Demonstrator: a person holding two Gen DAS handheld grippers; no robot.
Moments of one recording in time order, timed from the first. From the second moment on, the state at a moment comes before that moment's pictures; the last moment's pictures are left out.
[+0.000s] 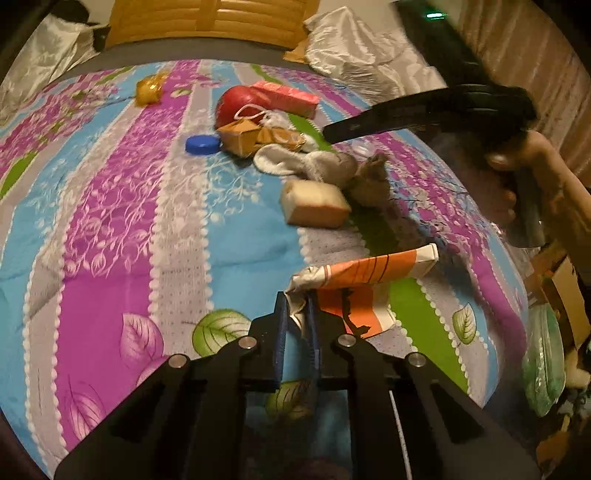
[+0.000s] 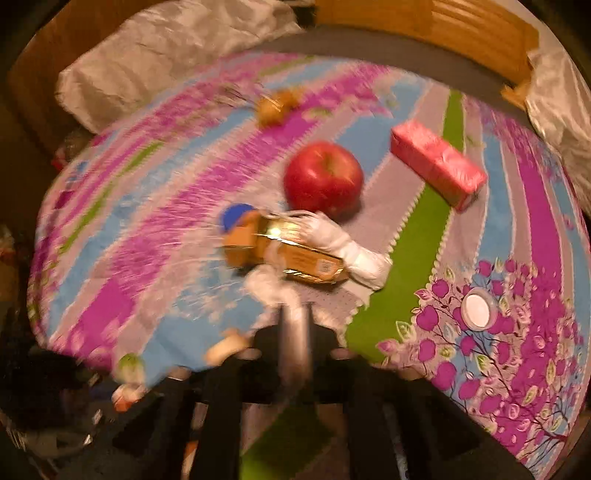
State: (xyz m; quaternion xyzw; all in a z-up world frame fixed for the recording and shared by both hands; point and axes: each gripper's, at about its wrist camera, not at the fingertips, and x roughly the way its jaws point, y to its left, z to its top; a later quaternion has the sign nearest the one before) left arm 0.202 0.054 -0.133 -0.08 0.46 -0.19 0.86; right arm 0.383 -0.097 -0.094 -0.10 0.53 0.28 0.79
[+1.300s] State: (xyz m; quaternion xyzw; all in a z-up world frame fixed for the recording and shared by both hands) left arm 0.215 0.047 -0.147 -0.12 0.46 -0.24 0.85; right arm 0.336 0.008 0.052 -0.22 0.34 0.41 0.82
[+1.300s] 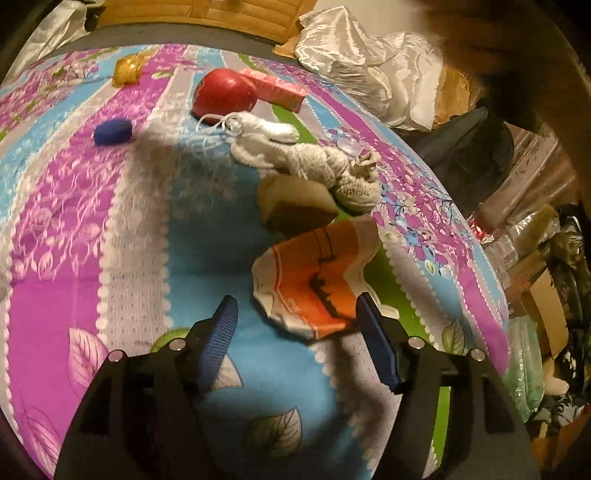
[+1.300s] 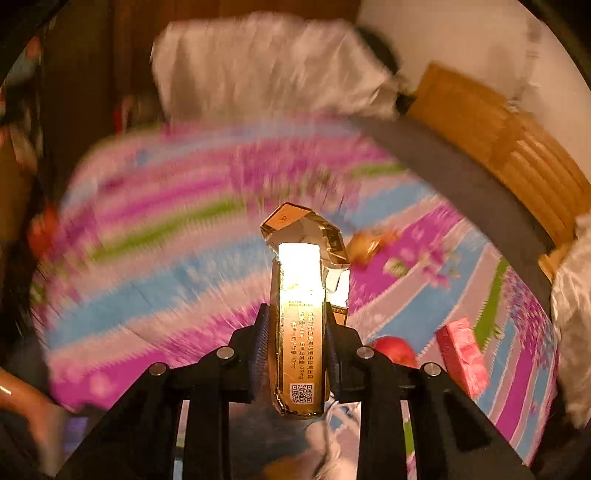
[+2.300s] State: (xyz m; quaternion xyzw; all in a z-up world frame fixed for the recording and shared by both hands) left arm 0.162 -0.016 -0.036 0.06 0.41 -0.18 0.89; right arm 0.074 -0.261 0.024 0.02 0.38 0.18 0.91
